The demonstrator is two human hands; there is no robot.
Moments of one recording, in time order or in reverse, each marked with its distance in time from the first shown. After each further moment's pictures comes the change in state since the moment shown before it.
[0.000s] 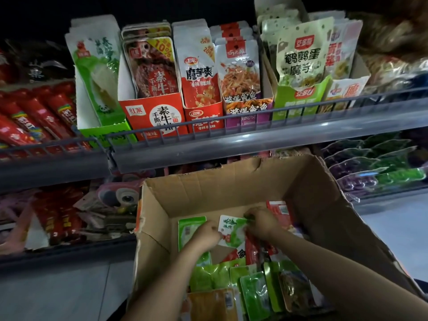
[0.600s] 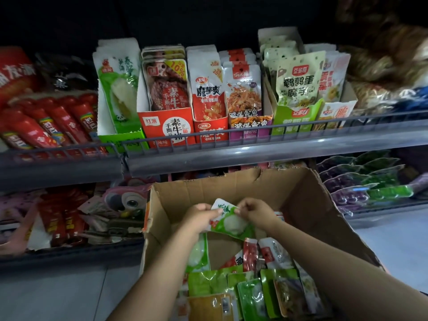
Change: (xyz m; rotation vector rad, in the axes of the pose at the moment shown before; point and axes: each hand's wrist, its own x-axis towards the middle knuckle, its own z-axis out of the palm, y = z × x) left_hand -0.029 0.040 -0.043 -0.540 0.117 0.056; right_hand -0.030 -0.052 -0.058 0.598 0.022 -0.066
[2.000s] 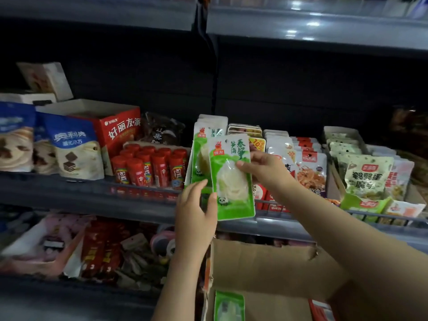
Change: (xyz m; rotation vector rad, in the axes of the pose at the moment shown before) left_hand -0.073 0.094 -0.138 0.230 0.767 0.860; right_hand -0.002 -0.293 0.020 0.151 0.025 -0.472
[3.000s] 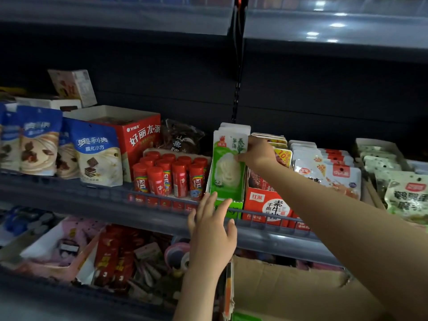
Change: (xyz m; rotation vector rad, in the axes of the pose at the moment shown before) left_hand 0.008 -0.024 0.000 0.360 -0.198 0.052; right_hand 0.088 -0.026 0.051 -0.546 0.145 -0.097
